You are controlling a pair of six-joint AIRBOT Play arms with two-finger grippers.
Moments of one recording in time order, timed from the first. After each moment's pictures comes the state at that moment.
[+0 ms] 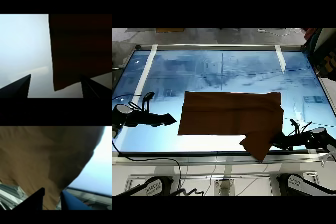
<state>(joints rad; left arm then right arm) 0.32 -1.26 0.84 0.97 -1.10 -0.91 -0.55 -1.27 0.46 -0.90 1.21 1.03</state>
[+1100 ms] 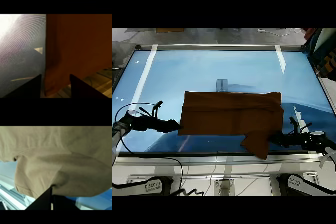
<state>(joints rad) 0.32 -1.44 0.79 0.90 -1.13 -0.87 -0.55 -1.27 0.42 -0.68 1.18 0.84</state>
